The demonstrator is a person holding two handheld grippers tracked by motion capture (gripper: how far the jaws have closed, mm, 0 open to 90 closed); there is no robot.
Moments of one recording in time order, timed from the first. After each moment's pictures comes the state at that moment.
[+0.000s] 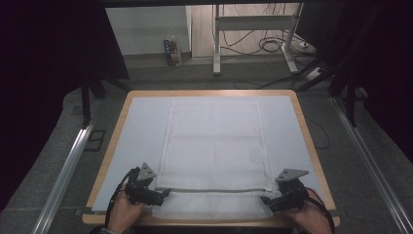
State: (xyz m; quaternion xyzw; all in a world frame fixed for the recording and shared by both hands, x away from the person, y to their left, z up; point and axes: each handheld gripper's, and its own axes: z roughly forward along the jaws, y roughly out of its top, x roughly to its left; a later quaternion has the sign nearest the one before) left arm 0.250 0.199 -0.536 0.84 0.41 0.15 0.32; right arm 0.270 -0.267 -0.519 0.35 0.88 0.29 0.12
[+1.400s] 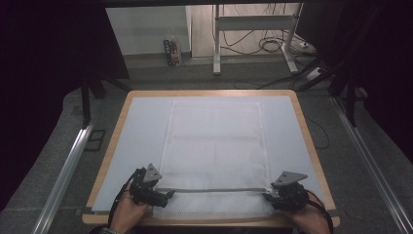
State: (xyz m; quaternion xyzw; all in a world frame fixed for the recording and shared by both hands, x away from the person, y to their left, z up) left arm 0.250 0.185 -0.534 0.85 0.38 0.16 0.31; right arm 0.261 -0.265 -0.513 0.33 0.89 0.28 0.14
